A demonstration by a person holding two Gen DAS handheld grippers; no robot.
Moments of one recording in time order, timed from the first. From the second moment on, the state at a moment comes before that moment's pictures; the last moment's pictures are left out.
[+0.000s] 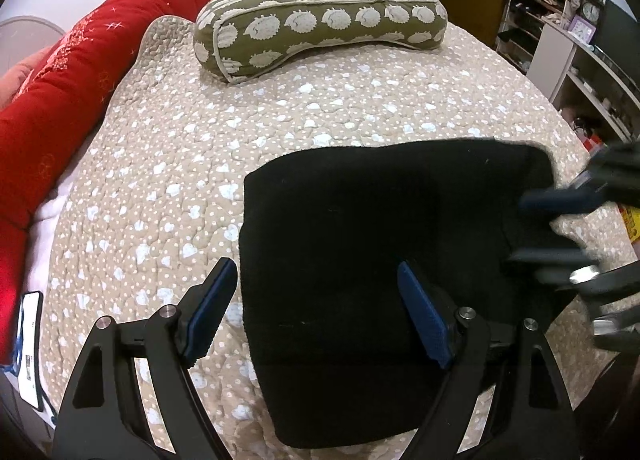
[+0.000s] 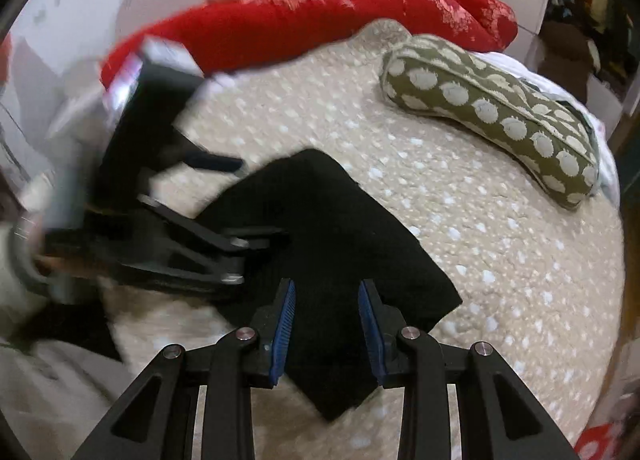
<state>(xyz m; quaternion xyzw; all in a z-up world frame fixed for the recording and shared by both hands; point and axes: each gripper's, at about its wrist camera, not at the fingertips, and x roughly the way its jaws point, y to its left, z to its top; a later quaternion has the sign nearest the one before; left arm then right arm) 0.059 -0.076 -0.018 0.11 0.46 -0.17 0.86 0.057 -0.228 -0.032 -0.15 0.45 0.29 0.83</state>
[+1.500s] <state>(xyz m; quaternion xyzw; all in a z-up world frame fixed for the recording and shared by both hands) 0.054 -0.006 -0.022 -0.03 0.49 -0.15 0.86 0.049 -0.291 -0.061 0.12 0.48 0.22 0.84</state>
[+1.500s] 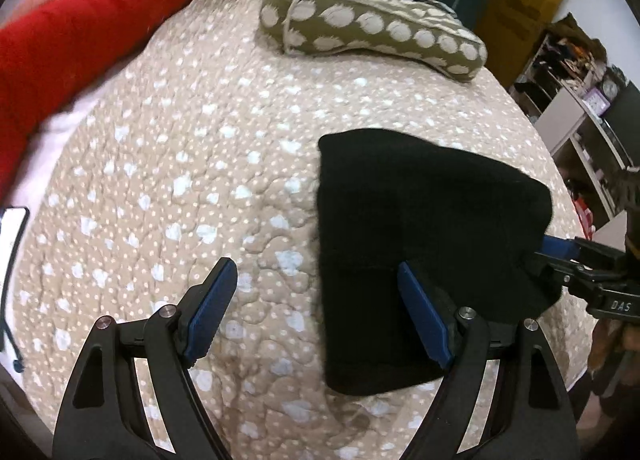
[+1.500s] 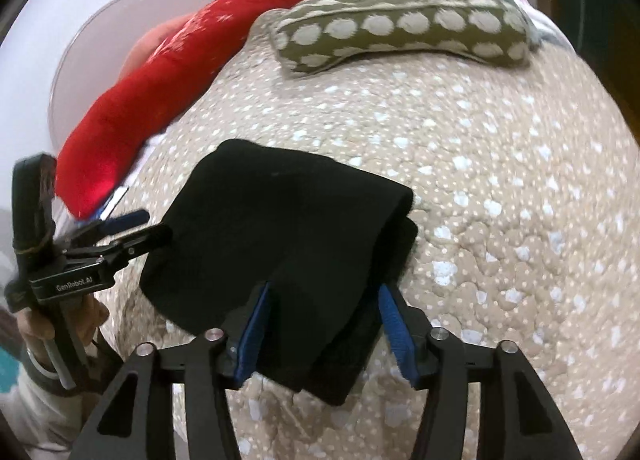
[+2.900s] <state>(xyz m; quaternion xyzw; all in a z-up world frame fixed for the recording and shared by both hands) 0.118 -0.076 -0.020 0.04 0.45 -0.16 0.88 0.103 -0.289 -0.004 0.08 0.37 0.22 0.90</state>
